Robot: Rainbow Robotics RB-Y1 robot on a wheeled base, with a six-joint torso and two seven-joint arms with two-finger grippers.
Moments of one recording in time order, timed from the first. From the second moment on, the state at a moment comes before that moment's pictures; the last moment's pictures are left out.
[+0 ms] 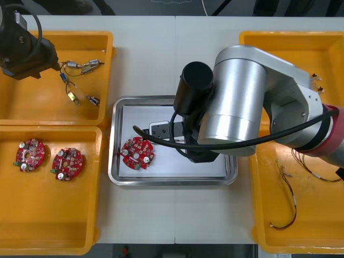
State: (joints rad) right arm -0.96 -0.58 0.87 -2.04 -0.73 1.74 1.88; left arm -0.80 0.80 -0.08 -1.46 0.72 1.57 -0.90
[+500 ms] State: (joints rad) right arm -0.96 -0.56 1.03 -1.86 -0.72 1.58 1.88; left arm -0.86 0.79 -0.20 -1.23 0.68 1.33 -0.90
